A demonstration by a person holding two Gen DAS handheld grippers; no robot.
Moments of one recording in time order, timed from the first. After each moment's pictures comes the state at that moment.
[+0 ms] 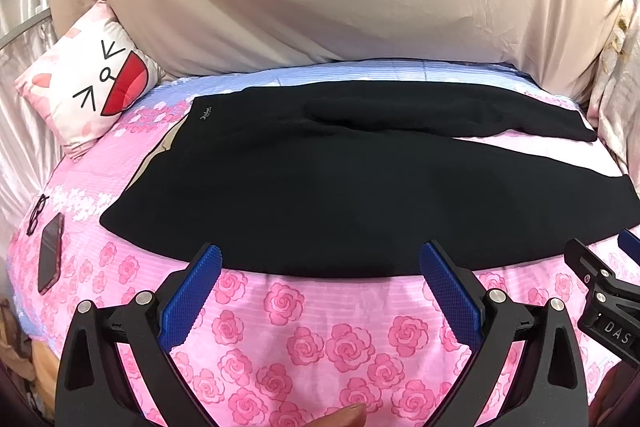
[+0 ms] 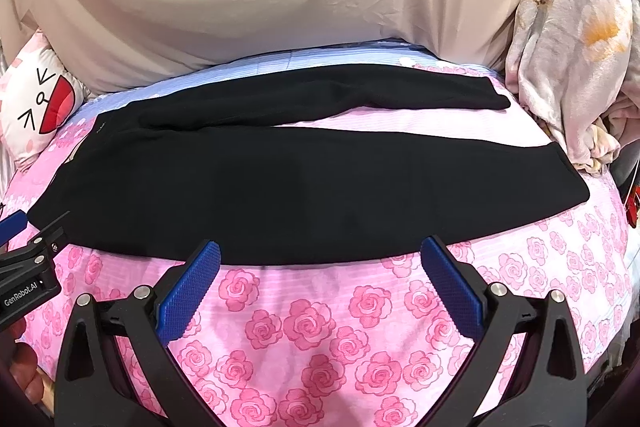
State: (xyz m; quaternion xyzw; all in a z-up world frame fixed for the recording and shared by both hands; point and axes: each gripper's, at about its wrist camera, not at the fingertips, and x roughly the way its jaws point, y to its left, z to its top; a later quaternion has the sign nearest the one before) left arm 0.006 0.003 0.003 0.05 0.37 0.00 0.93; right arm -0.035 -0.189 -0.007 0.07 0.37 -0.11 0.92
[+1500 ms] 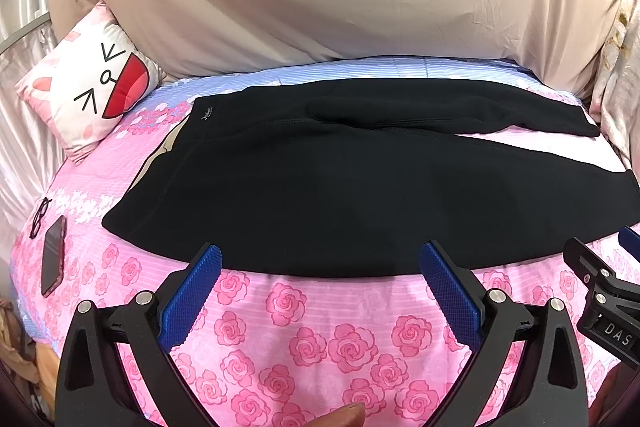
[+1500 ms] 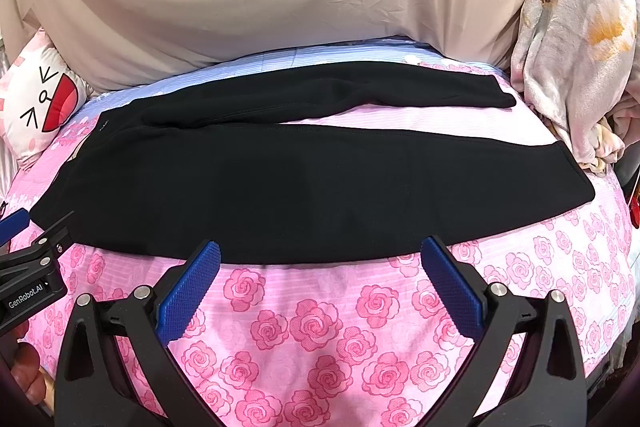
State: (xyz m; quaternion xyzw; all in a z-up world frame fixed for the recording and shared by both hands) left arm 0.006 0.002 0.003 0.05 0.38 0.00 0.93; right arm -0.031 -0.186 -0.012 0.07 0.38 -0.11 0.92
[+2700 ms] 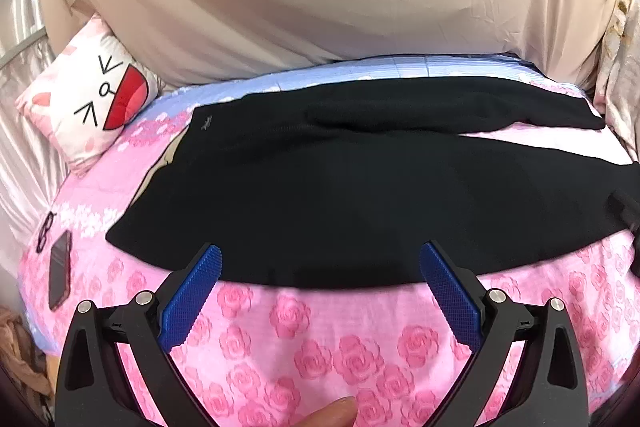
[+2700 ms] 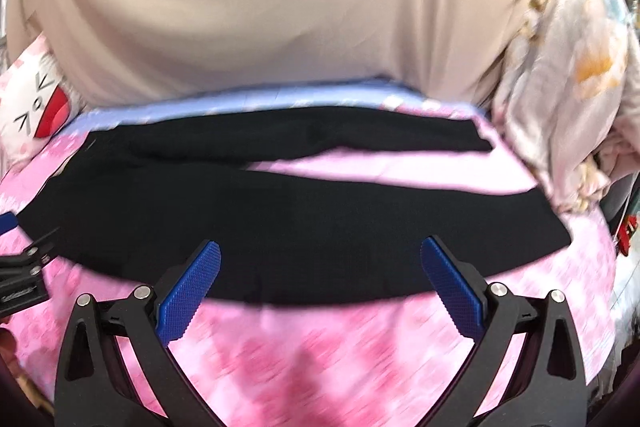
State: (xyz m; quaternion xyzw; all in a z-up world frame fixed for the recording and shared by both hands) left arm 0.018 -0.010 0.005 0.08 0.37 0.01 0.92; right arm -0.029 -0.228 0.009 0.03 0.32 -0.13 0.94
